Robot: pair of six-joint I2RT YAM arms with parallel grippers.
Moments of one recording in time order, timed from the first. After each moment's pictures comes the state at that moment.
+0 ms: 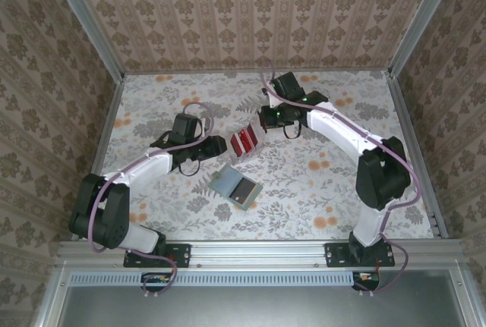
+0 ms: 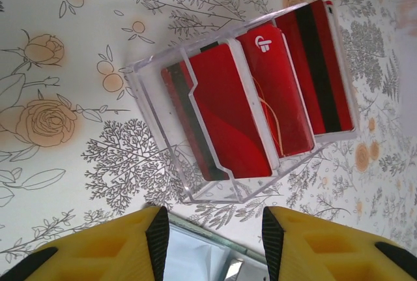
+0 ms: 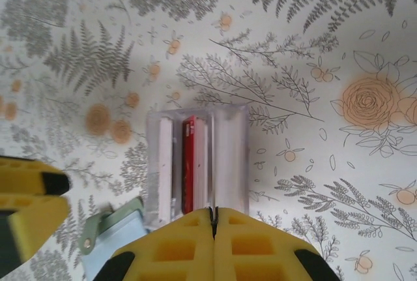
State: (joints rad) left arm -0.43 1.44 0.81 -0.21 0.39 -0.59; right arm 0.48 1.78 1.52 -0.65 -0.21 0.32
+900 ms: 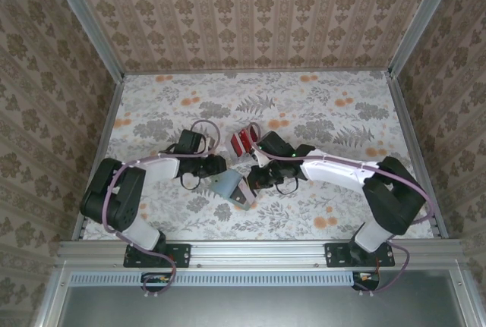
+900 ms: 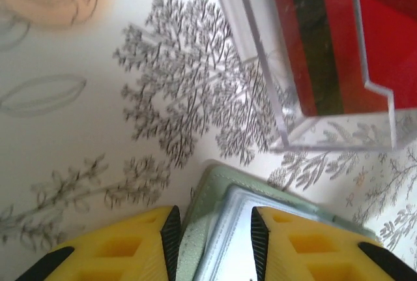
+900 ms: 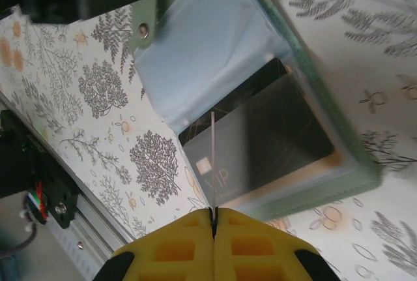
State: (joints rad) left arm -0.43 1.56 0.65 -0.11 0.45 -0.53; right arm 0.76 1.63 0.97 -0.39 -0.41 0.59
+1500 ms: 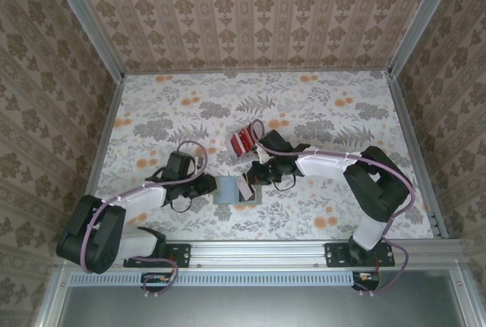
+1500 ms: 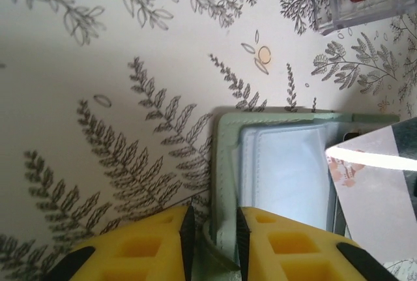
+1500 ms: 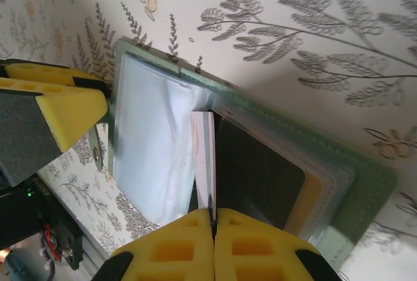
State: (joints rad) left arm -0.44 1.25 0.37 -0.08 0.41 -0.65; right arm 0.70 1.74 0.96 -0.25 -0.47 0.67
